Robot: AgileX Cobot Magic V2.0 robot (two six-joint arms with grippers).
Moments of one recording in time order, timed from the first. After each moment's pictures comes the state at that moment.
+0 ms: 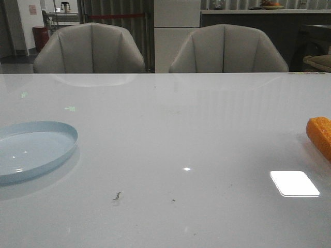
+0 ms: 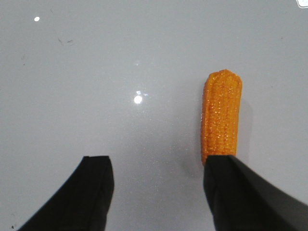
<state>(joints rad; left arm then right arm) -0.02 1.29 -0.75 -0.21 0.31 0.17 0.09 1.02 -0.63 0.16 0.34 0.11</state>
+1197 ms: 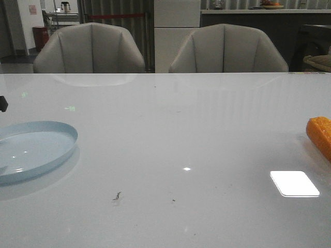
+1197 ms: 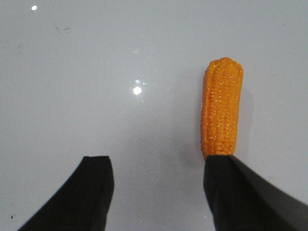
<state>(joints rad) 0.07 1.91 -1.15 -0.21 0.58 0.06 0.09 1.02 -0.63 0.16 0.37 0.11</state>
